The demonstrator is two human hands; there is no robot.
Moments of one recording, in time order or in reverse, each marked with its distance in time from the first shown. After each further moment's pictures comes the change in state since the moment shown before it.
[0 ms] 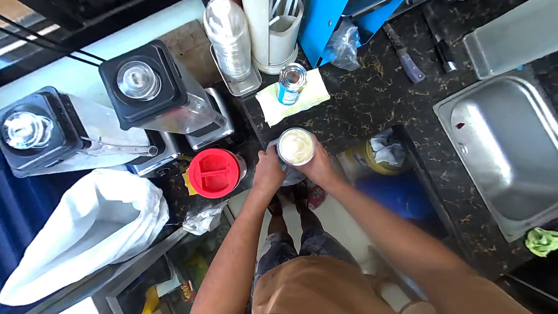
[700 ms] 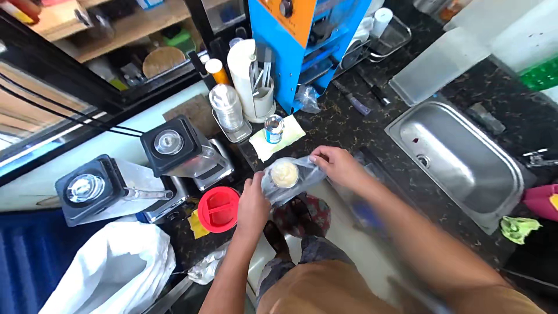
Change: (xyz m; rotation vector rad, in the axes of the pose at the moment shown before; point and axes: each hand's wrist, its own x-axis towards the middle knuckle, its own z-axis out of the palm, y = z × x) left_hand -0.082 0.013 -0.082 0.054 0.237 0.240; right_hand 0.000 -0.107 -0.148 -0.213 -0.132 0.147
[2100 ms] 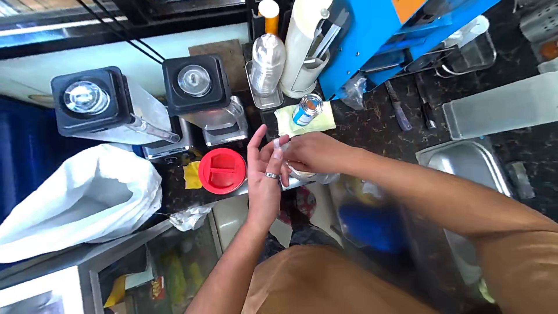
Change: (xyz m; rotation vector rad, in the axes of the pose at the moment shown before) left_hand -0.025 0.015 -0.006 -1.522 0.377 0.205; right_hand 0.087 -0.068 0.065 -0.458 -0.401 -1.123
